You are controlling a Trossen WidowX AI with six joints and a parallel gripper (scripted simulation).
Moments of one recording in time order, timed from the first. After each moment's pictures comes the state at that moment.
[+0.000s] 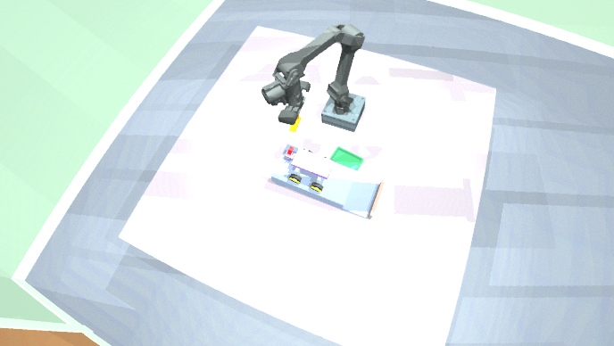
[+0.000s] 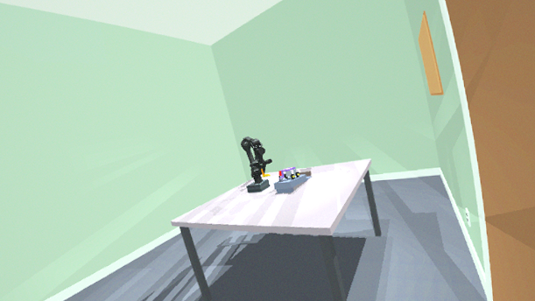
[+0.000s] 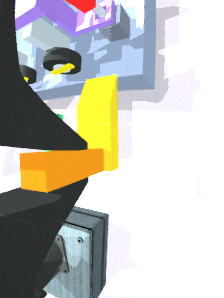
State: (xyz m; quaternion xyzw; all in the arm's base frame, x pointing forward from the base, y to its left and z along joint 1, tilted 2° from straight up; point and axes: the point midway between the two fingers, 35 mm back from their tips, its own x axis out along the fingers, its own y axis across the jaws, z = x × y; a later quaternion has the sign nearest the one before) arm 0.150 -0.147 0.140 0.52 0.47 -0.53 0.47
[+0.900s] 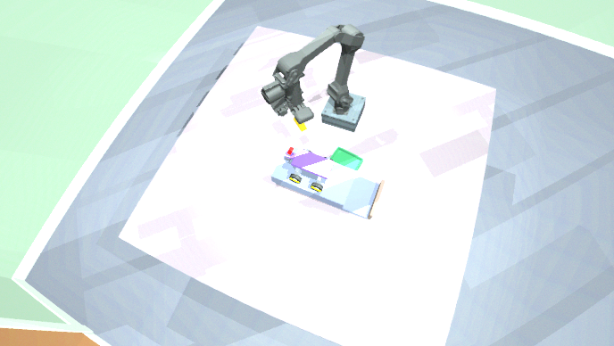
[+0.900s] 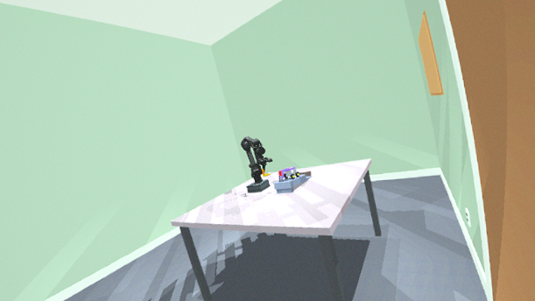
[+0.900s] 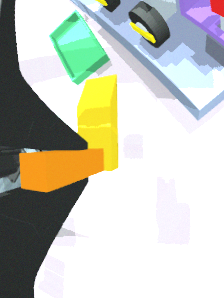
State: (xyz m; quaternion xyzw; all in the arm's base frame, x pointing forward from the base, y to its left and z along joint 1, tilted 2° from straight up) arm 0.150 -0.148 0.141 0.28 0.65 -0.30 0.64
